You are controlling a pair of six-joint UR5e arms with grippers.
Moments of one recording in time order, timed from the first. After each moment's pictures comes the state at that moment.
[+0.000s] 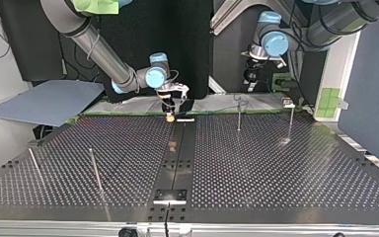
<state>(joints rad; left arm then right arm) -0.01 -2.06 -2.29 -2.27 -1.44 -1.72 2.22 -0.50 1.26 -0.61 1.69 1.58</state>
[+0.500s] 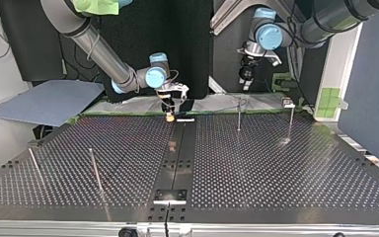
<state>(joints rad) -0.07 -2.07 -2.31 -2.16 -1.48 -1.77 2.21 -0.50 1.26 -0.61 1.69 1.58</state>
